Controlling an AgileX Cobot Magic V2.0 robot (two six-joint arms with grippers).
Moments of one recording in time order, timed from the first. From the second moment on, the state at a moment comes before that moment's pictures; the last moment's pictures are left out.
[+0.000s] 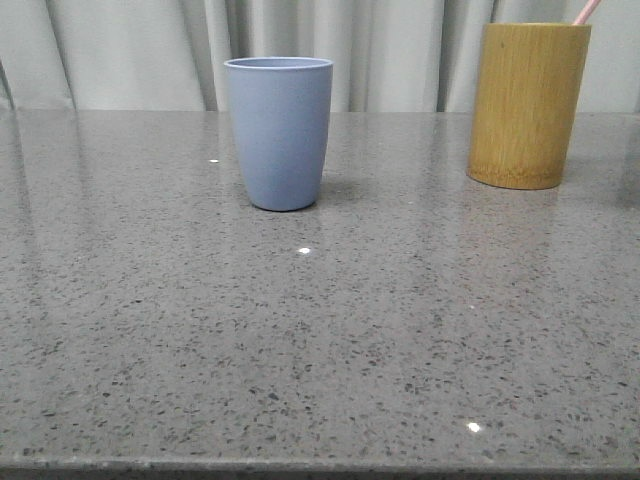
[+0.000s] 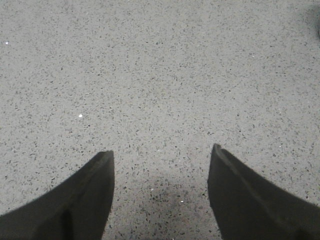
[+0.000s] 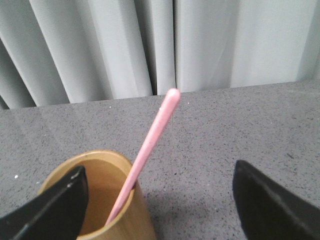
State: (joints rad) left arm -0.13 0.55 -0.70 0.02 0.90 -0.06; right arm 0.07 1.20 -0.84 0.09 -0.07 0.14
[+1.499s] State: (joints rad) left arm -0.13 0.55 -0.70 0.02 0.90 -0.06; right arm 0.07 1.41 -0.86 0.10 -0.50 0.34
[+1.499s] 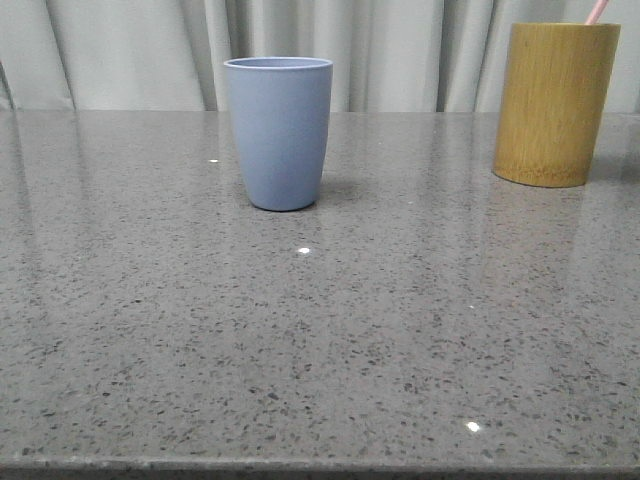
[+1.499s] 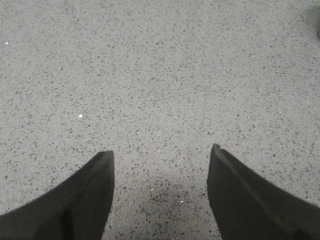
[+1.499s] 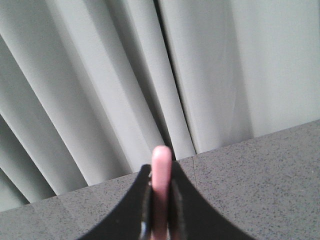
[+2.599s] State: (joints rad) left arm -0.13 0.55 -0.70 0.01 0.90 -0.06; right arm 0.37 1.26 -1.32 0.00 0.00 0.40
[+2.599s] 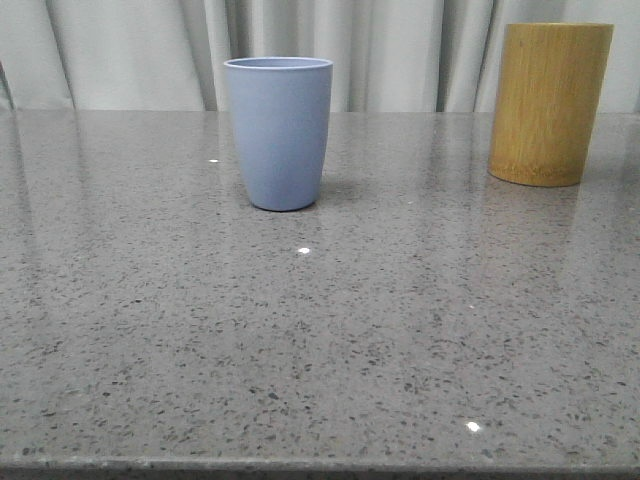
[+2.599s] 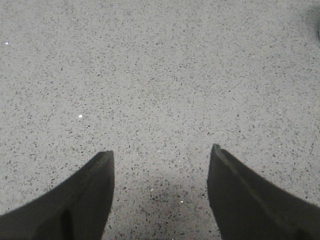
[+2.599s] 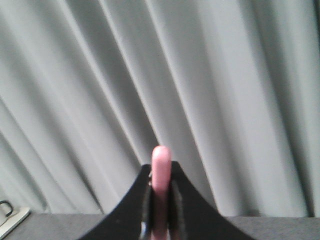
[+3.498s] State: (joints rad) left arm -0.13 0.55 -0.70 0.01 0.90 -0.06; right arm 0.54 1.55 -1.32 -0.01 0.00 0.41
